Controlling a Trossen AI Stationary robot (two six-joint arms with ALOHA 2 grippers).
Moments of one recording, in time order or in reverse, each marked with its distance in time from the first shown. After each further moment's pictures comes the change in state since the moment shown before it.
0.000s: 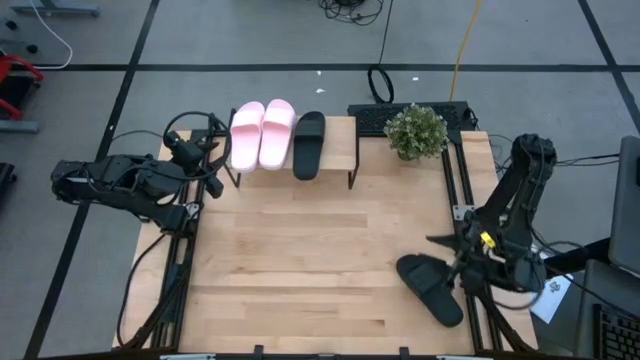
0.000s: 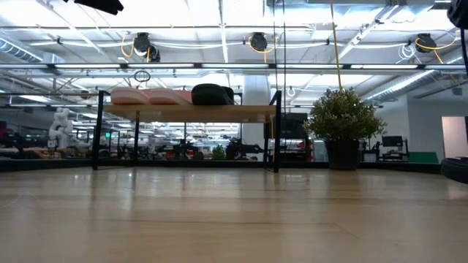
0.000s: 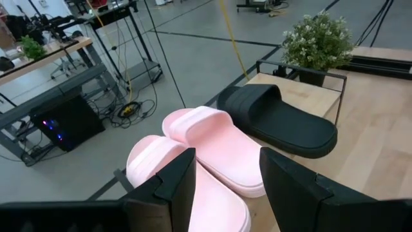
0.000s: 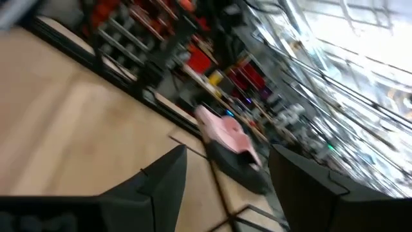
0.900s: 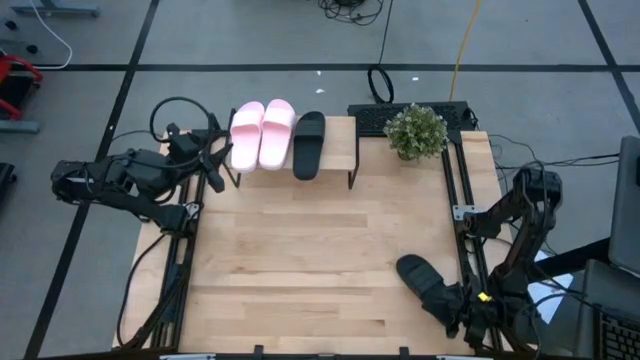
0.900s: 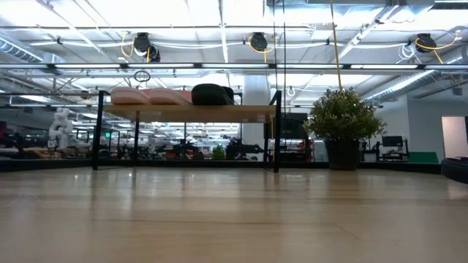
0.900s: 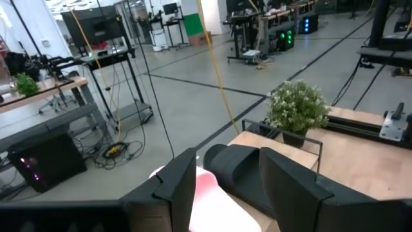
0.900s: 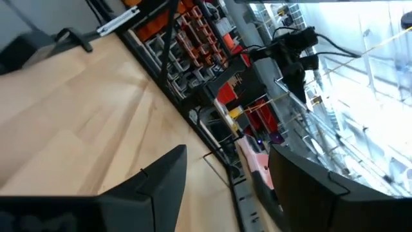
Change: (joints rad) left arm 0.000 0.000 0.000 0.352 0.000 0.228; right arm 0.172 0.455 0.001 0.297 0.000 -0.060
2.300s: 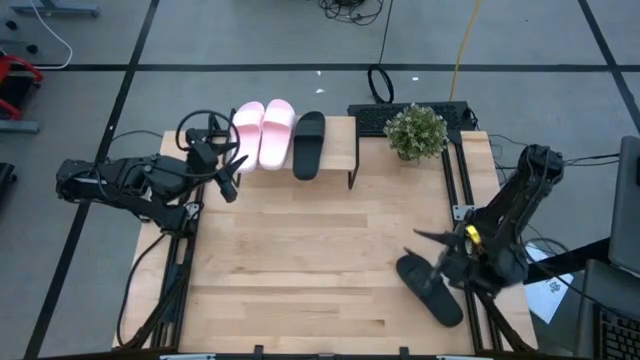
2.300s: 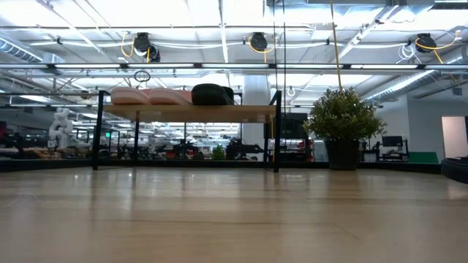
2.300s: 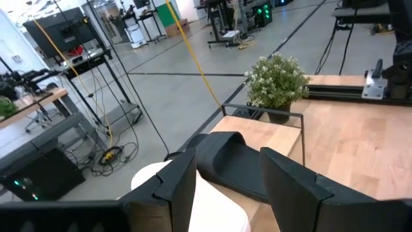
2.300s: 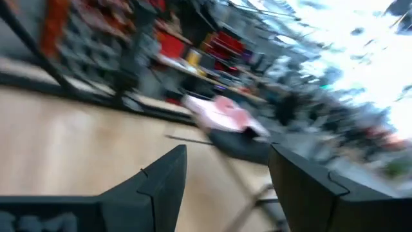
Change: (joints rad) left arm 0.000 0.088 0.000 -0.002 0.088 0.079; right arm -0.355 -0.293 0.000 0.225 0.001 -0.007
